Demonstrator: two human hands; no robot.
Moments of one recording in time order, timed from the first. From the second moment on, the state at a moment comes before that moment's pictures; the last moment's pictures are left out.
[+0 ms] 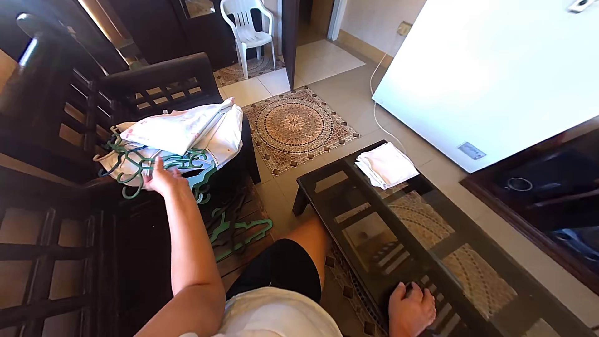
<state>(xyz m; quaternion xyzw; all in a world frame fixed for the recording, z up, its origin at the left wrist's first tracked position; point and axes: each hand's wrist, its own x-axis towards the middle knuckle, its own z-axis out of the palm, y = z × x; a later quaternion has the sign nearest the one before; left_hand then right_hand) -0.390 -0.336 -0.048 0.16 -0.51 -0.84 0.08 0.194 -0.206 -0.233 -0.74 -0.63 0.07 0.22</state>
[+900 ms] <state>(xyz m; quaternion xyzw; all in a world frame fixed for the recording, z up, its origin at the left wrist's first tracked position) -0.306 -0.209 0.012 -0.42 -0.72 -0.55 -0.06 0.179 -0.205 -0.209 -0.66 -0.68 0.06 0.30</state>
